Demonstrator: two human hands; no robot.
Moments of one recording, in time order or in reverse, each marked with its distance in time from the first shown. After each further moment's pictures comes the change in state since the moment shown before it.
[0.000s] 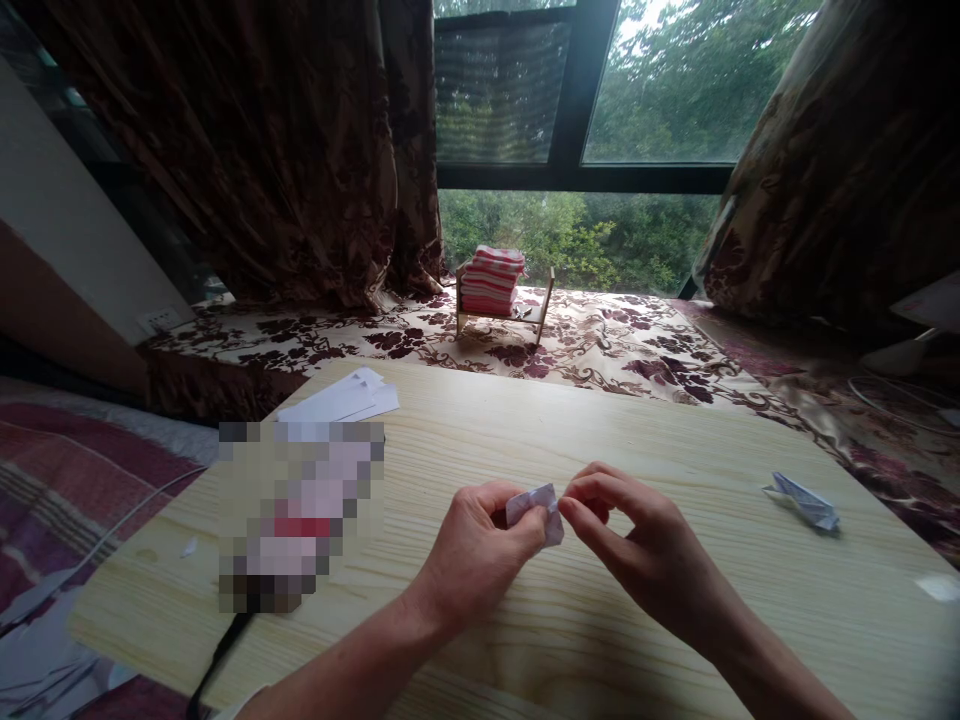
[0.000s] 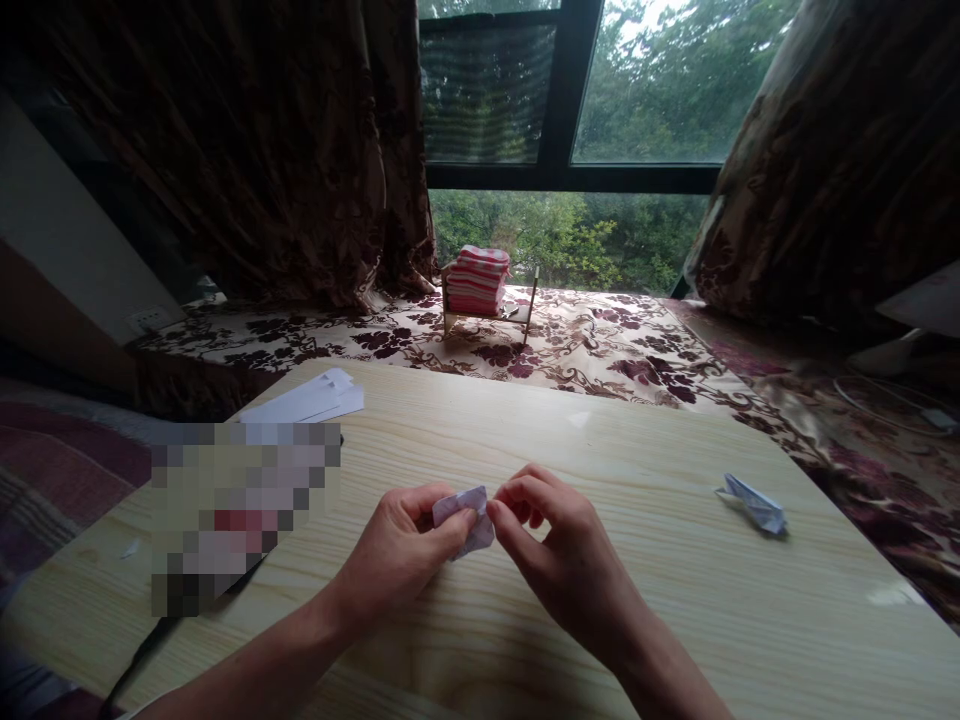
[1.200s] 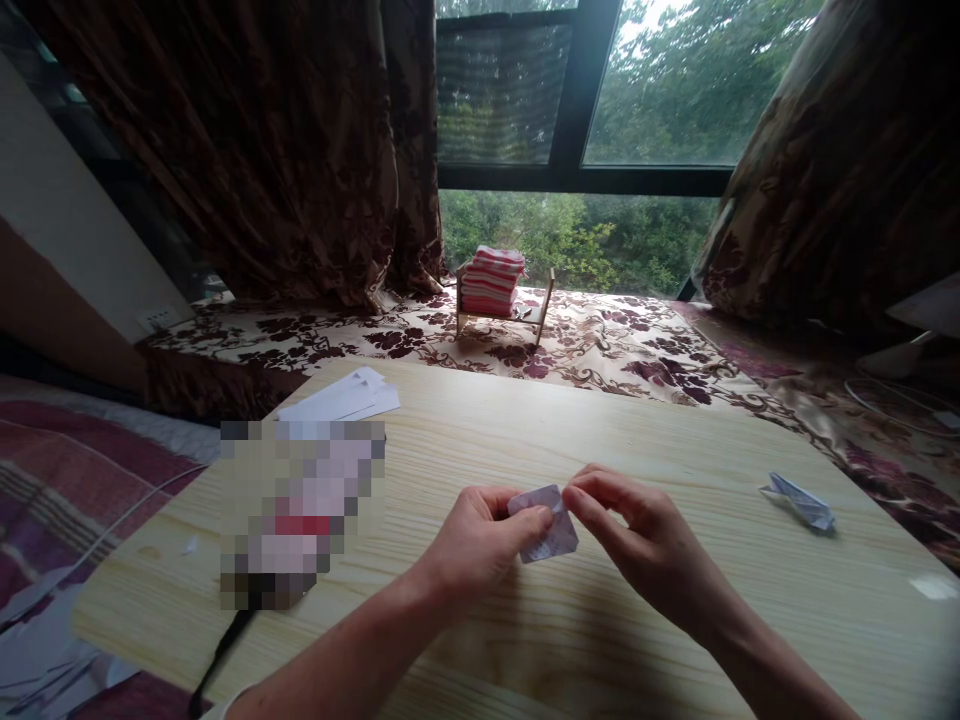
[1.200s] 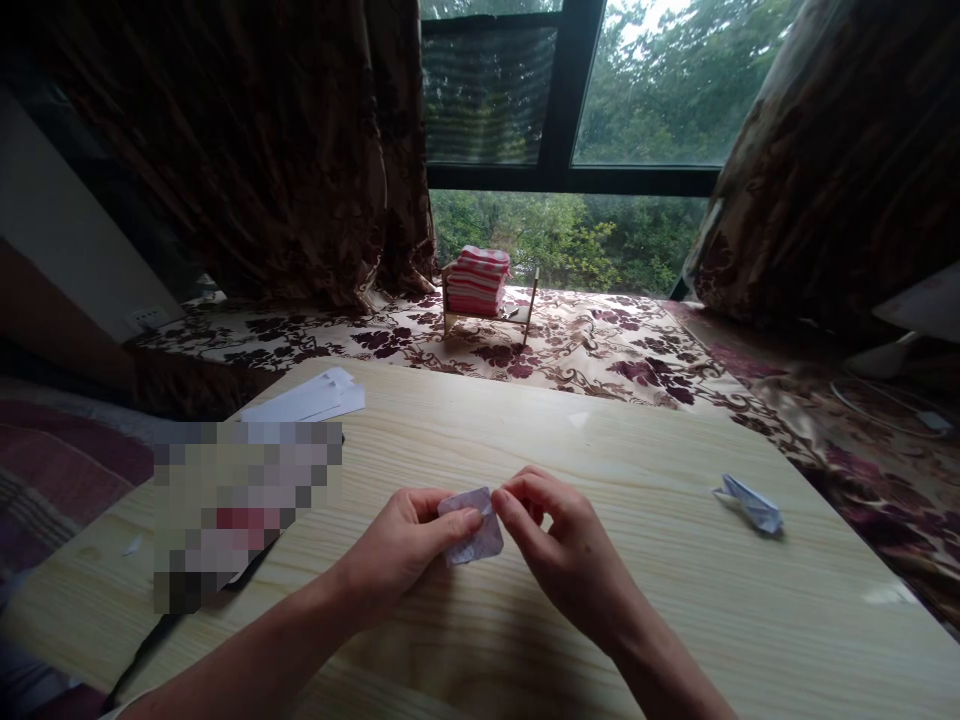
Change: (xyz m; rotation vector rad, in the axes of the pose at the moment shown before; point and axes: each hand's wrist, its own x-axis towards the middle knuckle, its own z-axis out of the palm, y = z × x) left_hand 0.004 0.003 -0.003 -0.298 -0.125 -0.229; right_hand 0.003 0.001 -0.003 0.077 -0.048 0.146
